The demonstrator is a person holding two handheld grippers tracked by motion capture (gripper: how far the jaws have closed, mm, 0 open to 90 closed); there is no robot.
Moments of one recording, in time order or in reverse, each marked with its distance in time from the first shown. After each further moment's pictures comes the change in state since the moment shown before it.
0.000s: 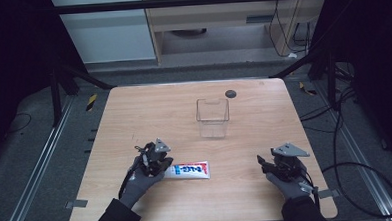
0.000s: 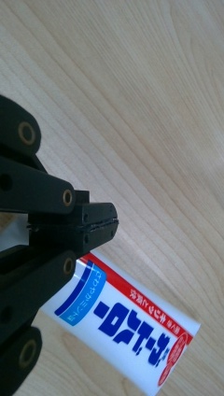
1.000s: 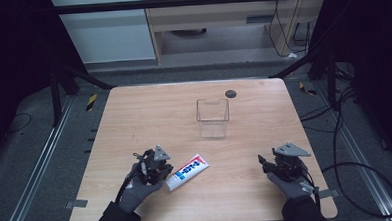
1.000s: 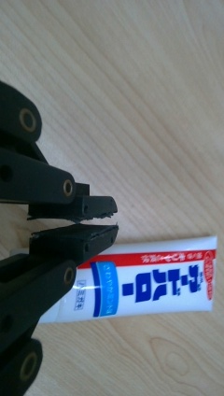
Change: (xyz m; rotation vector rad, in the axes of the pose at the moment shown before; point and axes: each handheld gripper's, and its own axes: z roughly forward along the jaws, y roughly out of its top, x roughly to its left) left arm -0.014 -0.005 -0.019 0.007 -0.001 0.020; right arm -0.002 0.000 -0.001 0.001 -0.011 0.010
